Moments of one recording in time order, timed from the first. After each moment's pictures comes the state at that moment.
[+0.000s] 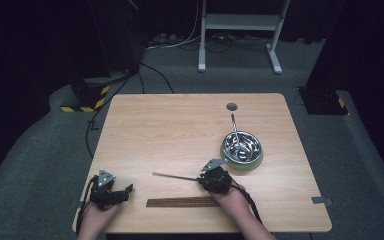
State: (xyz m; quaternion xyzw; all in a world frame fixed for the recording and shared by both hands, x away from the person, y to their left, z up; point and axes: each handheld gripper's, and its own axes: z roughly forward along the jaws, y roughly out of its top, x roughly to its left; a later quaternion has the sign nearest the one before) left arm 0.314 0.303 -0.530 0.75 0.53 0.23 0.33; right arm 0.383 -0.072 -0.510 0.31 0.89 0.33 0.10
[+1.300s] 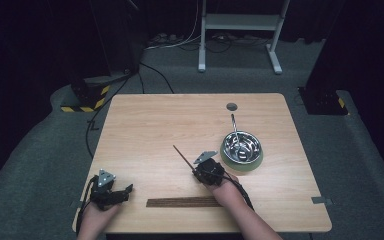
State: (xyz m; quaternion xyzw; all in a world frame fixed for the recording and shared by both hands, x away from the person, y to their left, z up) left arm 0.314 0.303 -0.530 0.75 0.53 0.23 0.33; right arm 0.407 -0.050 -0.508 0.29 0.90 0.31 0.12
